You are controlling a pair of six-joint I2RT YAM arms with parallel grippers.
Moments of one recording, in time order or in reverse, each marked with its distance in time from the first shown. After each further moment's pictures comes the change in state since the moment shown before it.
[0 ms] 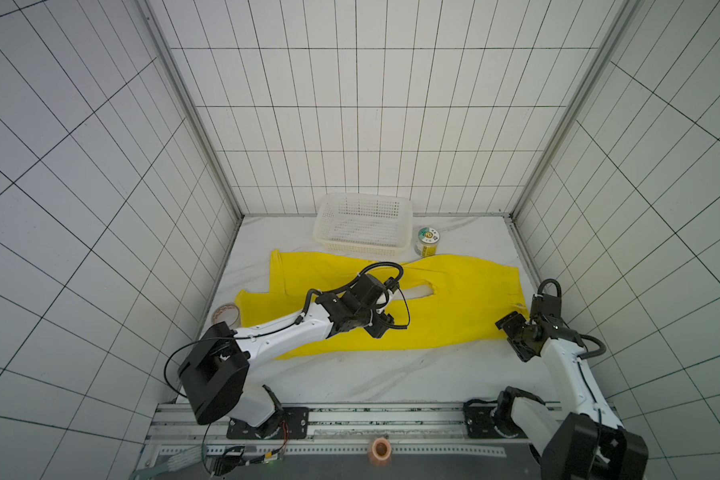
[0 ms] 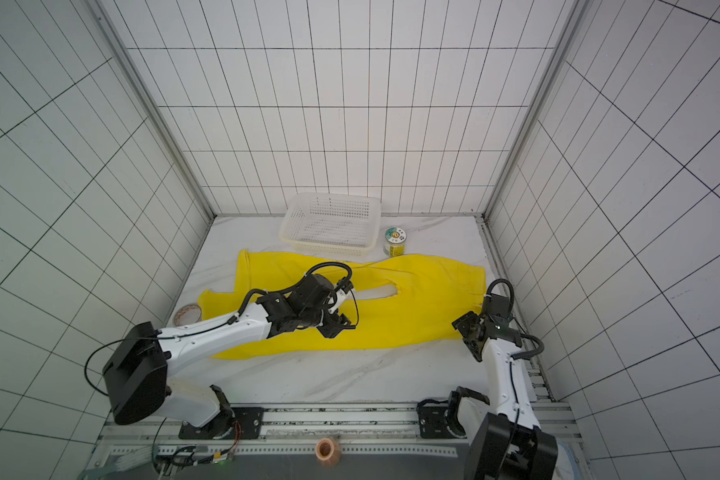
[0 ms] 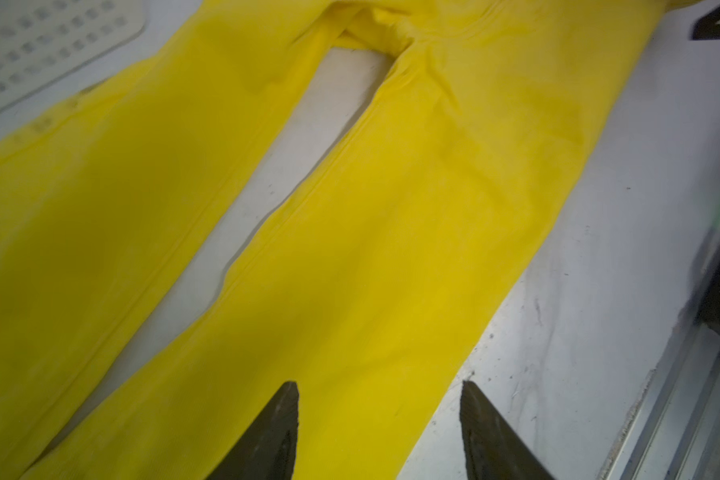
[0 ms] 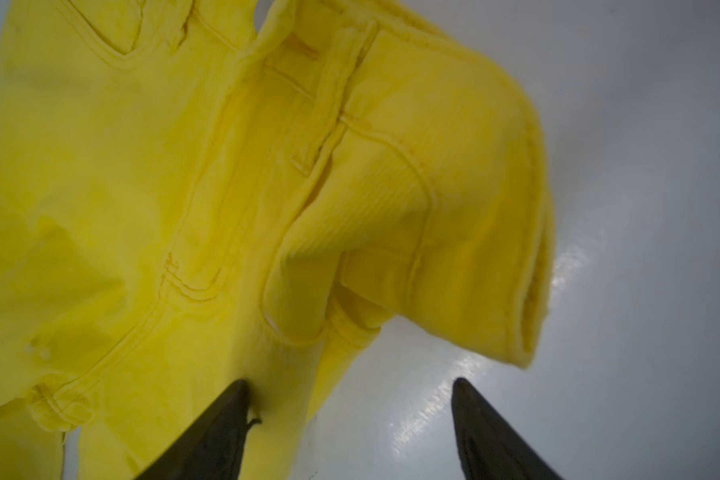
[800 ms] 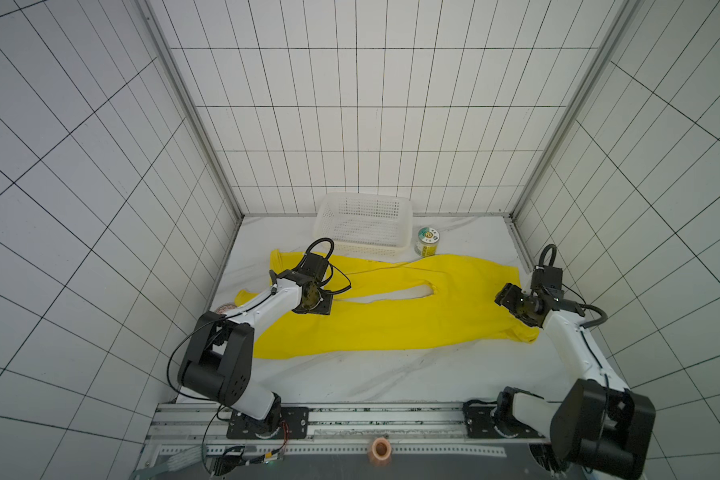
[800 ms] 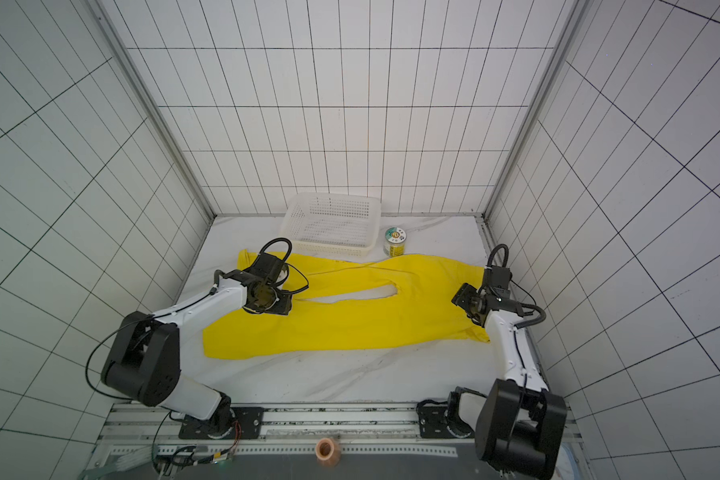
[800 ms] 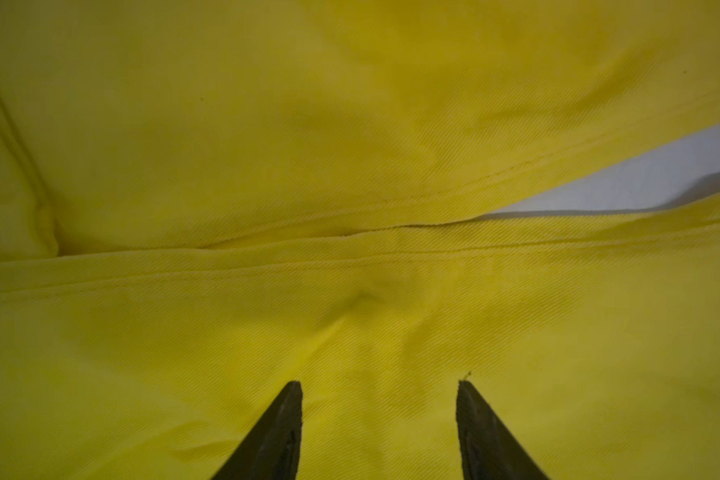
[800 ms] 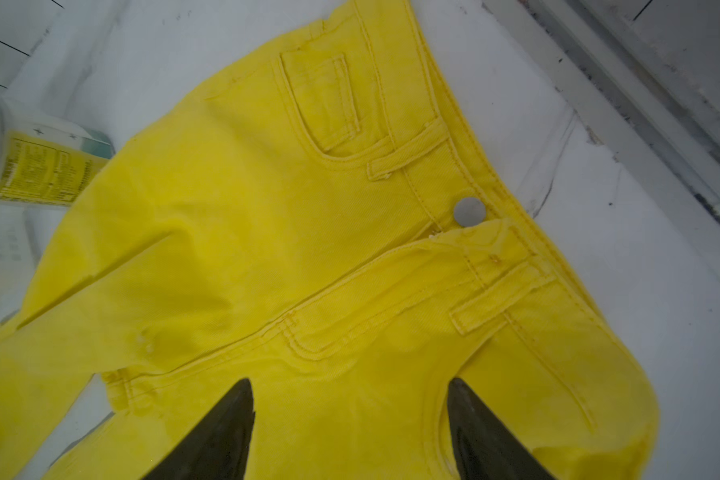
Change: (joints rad) left arm 0.541 0.085 0.008 -0.320 -0.121 -0.182; right arm 0.063 0.115 0.235 0.035 0.015 -0.304
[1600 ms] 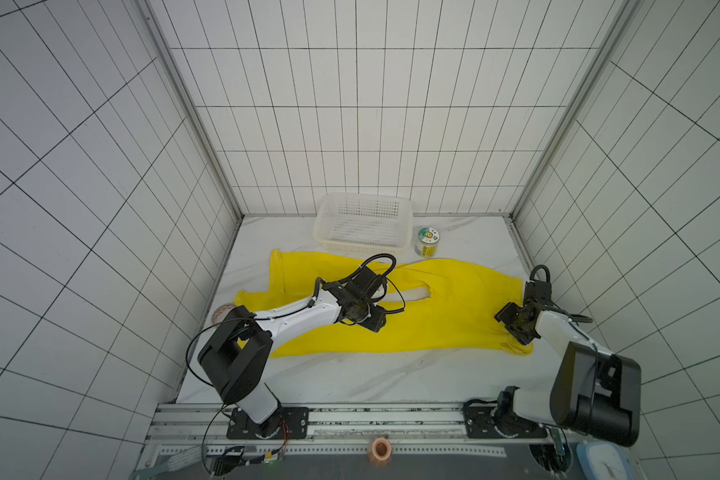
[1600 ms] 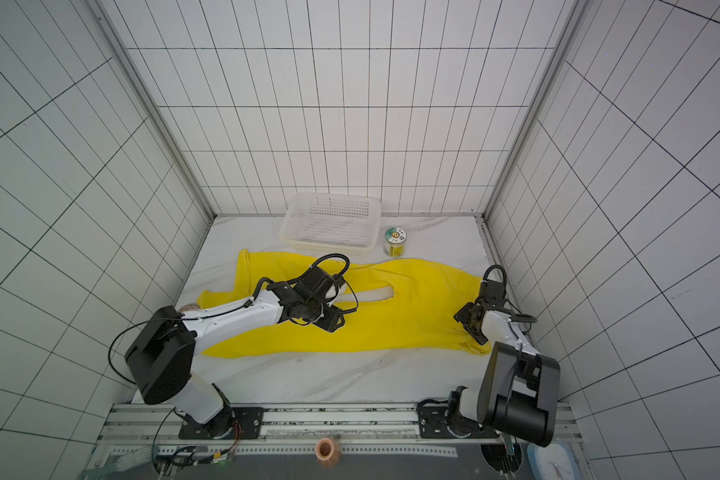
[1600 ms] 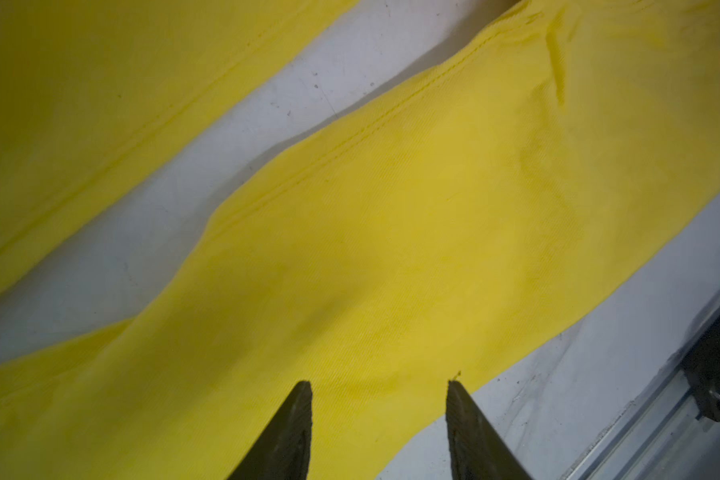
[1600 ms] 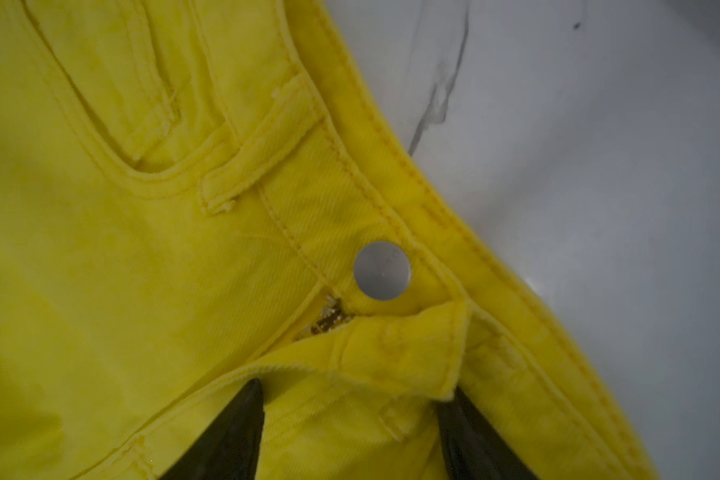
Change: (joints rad) left arm -0.422 0.056 0.105 0.099 0.152 -0.058; right arm -0.054 0.249 -0.129 0.177 0.084 0.119
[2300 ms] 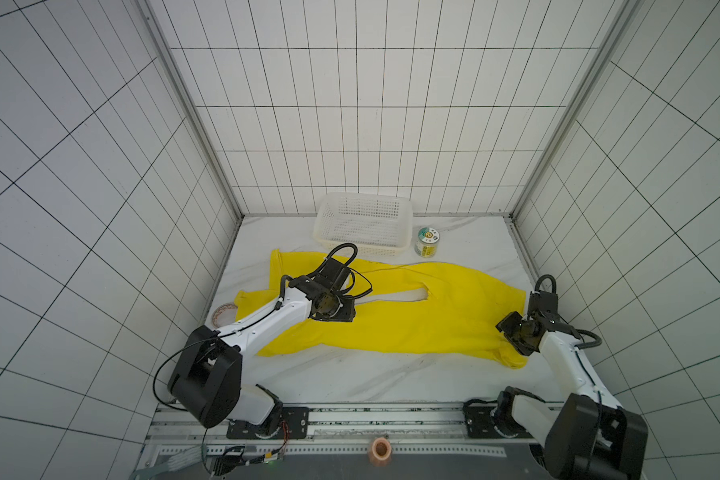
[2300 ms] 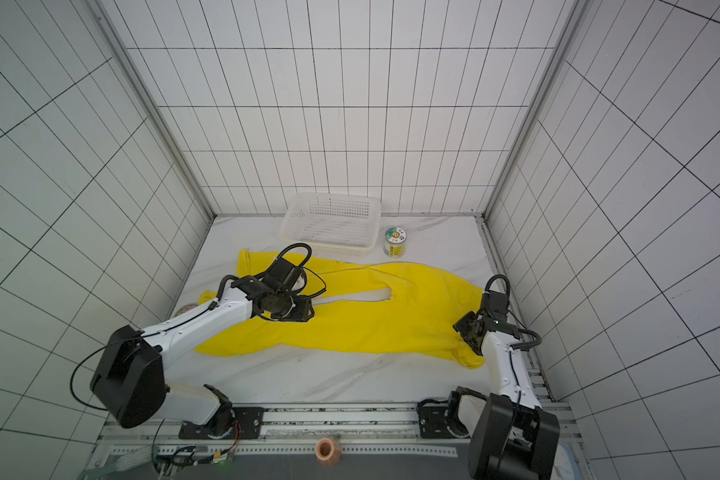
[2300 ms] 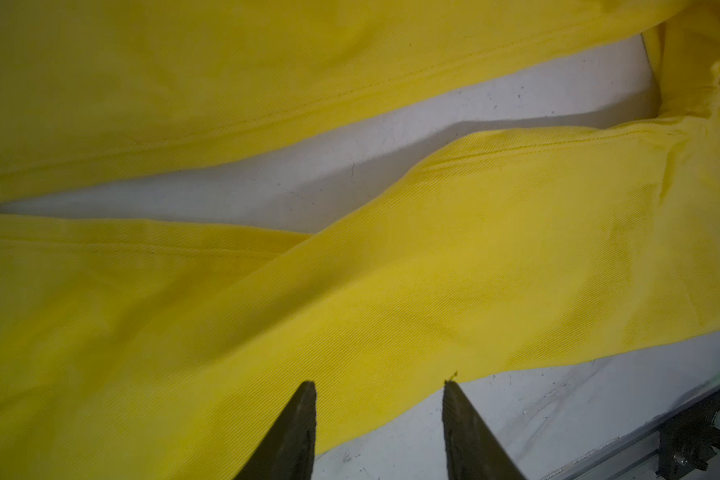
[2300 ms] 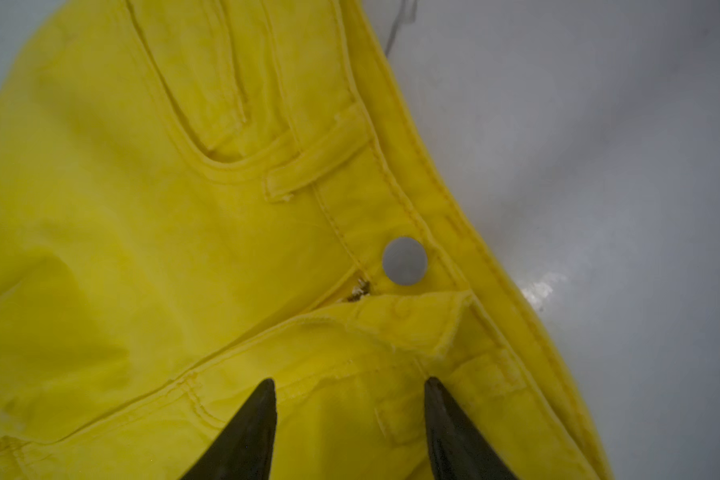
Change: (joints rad) left arm 0.198 -0.160 -0.076 -0.137 0.004 -0.188; right arm -0.001 -0.304 -0.111 -0.188 -0.071 0.090
